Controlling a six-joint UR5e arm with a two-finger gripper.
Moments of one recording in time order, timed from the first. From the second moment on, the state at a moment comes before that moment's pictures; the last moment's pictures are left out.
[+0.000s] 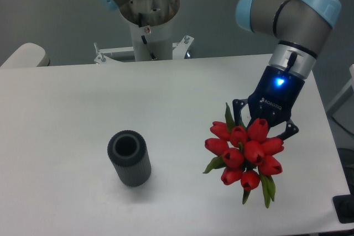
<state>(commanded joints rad) 2.75 -1.95 -1.46 -0.85 0.62 1.09</state>
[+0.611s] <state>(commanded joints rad) 2.66 -1.89 -1.49 -0.85 0.62 0.91</state>
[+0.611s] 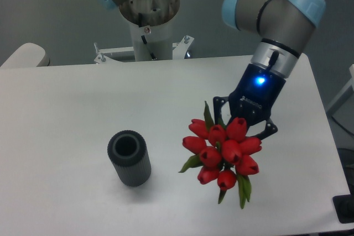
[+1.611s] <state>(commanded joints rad) 2.53 -1.92 -1.48 -0.73 0.35 0.72</state>
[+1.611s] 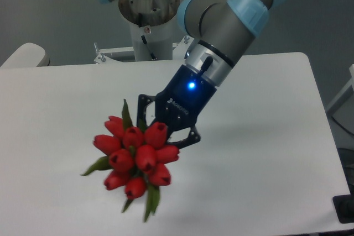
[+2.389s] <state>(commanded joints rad) 2.56 -1.87 -1.68 -0.72 0.03 1.06</state>
